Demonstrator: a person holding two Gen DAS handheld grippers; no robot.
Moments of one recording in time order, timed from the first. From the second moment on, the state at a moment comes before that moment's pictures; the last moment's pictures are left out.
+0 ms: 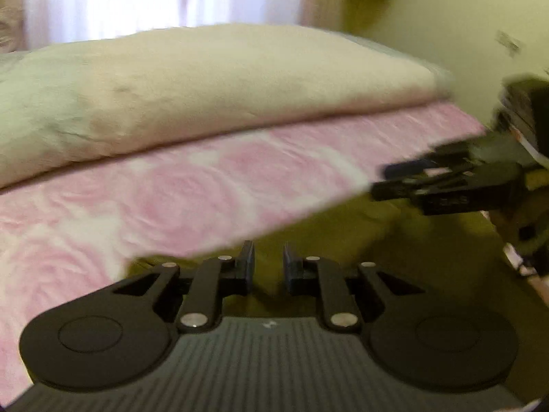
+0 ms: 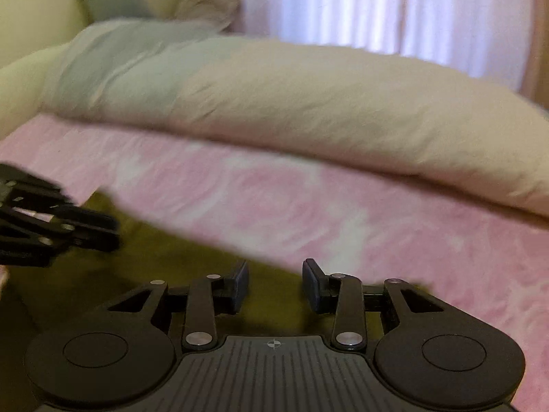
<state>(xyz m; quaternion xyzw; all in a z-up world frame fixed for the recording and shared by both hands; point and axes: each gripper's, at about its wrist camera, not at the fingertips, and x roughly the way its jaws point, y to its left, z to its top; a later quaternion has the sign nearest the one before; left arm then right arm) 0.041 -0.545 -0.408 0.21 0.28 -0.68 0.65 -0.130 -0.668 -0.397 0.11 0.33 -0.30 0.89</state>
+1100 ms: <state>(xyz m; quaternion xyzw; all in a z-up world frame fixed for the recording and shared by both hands) -0.049 -0.215 -0.400 0.23 0.51 -0.53 0.64 -0.382 -0.421 -0.381 0.28 0.51 -0.32 0.75</state>
